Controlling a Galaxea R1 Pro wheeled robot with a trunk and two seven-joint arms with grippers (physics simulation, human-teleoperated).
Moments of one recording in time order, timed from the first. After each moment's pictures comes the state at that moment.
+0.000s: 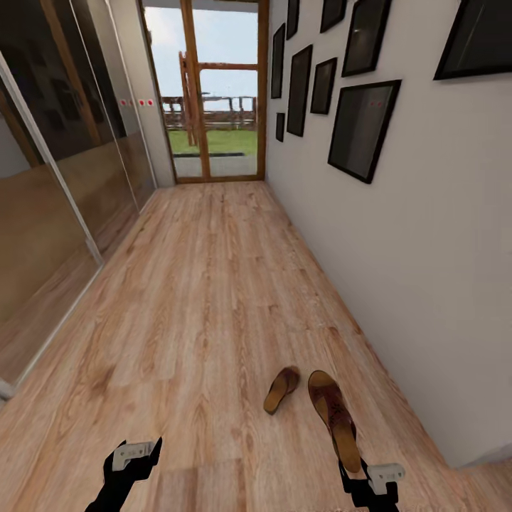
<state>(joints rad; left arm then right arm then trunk) -0.32 0.10 0.17 -0.41 0.06 -0.51 -0.19 -0.33 -0.06 -0.15 -0.24 0.17 -0.68 0.07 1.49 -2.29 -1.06</state>
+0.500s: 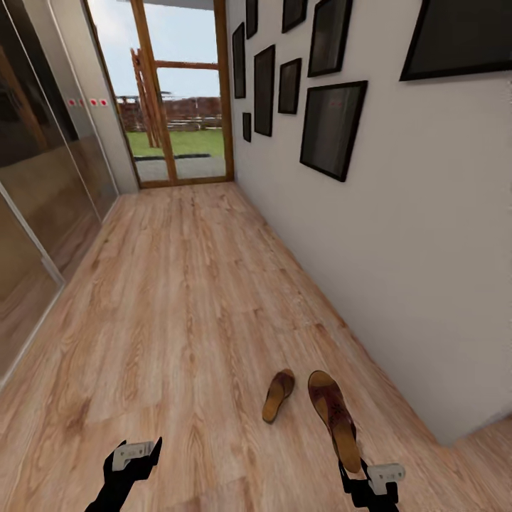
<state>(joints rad) -0.32 0.10 0.17 -0.41 0.06 -0.51 -0.19 -0.33 -0.06 -0.15 -0.24 0.17 -0.68 0.07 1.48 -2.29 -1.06</state>
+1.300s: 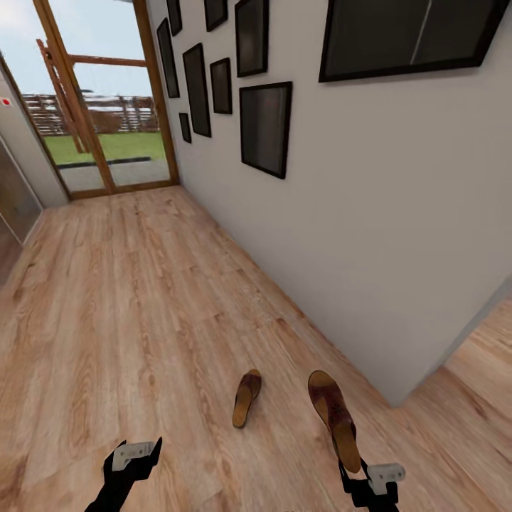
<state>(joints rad) -0.32 0.10 0.17 -0.41 0.05 -0.51 -0.18 -0.33 -0.06 -0.15 -0.24 0.17 -0.68 0.07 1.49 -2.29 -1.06</state>
